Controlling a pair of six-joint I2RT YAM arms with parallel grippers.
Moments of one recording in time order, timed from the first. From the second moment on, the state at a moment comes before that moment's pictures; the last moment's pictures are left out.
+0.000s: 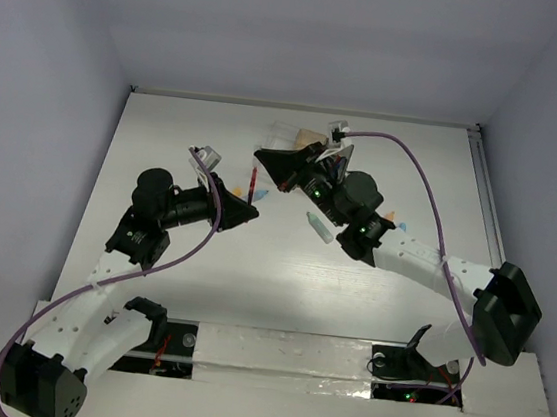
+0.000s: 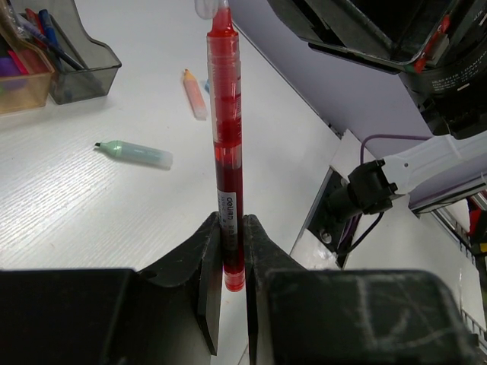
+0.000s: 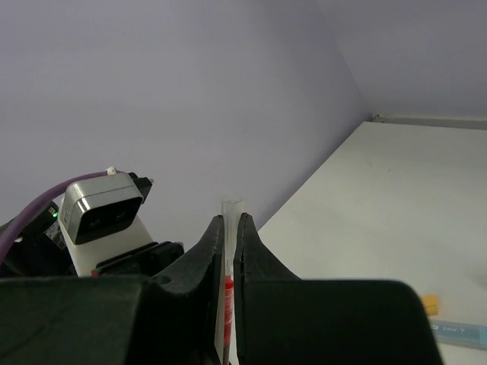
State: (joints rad) left arm -0.31 0.81 0.65 0.03 0.78 -0.49; right arm 0.89 1.45 1.03 0.71 0.05 0.61
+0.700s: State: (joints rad) left arm -0.32 0.77 0.65 -0.03 0.73 -0.48; right arm 0.92 1.45 0.98 0.75 0.03 0.68
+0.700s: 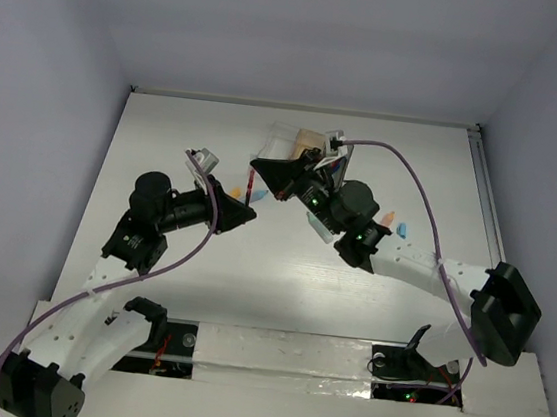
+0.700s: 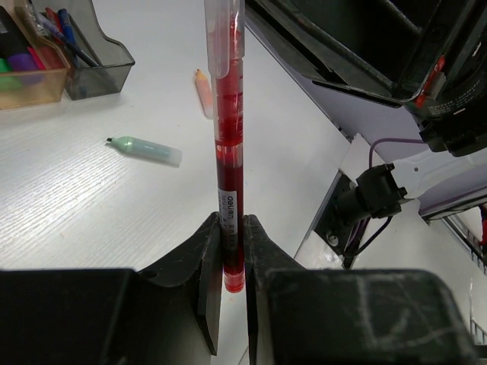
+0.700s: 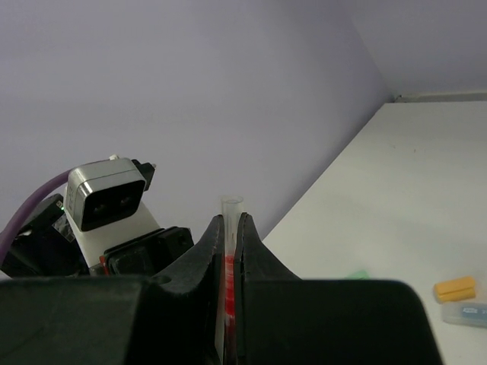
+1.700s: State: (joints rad) left arm -0.33 0.74 0.65 -0.14 0.75 -0.47; right arm 0.90 1.39 0.91 0.70 -0.11 0.76
